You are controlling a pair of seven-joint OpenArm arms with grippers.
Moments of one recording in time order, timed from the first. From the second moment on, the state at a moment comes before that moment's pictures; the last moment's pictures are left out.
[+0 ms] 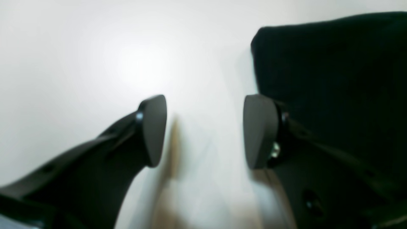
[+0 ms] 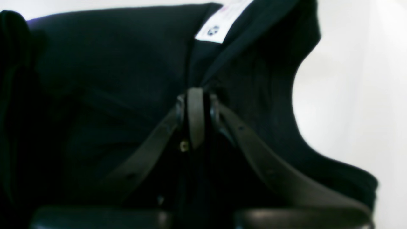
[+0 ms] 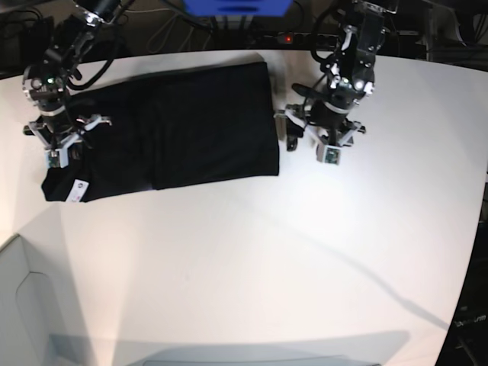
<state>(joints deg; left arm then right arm) 18.3 -13.5 8.2 102.0 -15.9 0.7 33.6 -12.1 -2.0 39.2 102.1 -0.7 39.3 -39.2</state>
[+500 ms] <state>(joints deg) 19.1 -13.4 8.2 102.0 -15.9 0.7 33.4 -9.0 2.6 41.7 95.8 -0.8 39.3 -39.4</state>
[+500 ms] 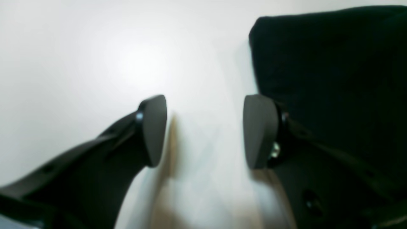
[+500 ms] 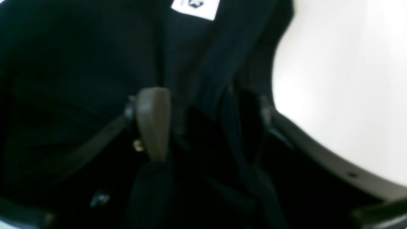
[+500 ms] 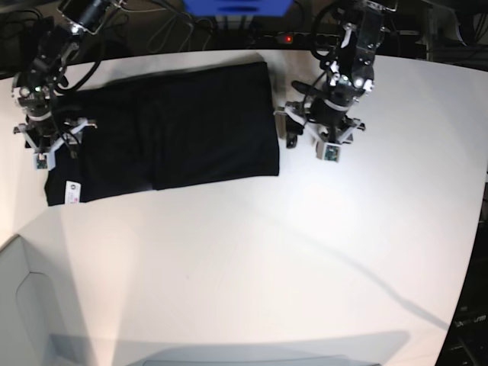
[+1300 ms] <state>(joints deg) 20.2 -13.5 8.1 102.5 -15.9 0.7 33.4 -0.5 9.3 45.0 74.4 2.2 39.0 -34.3</state>
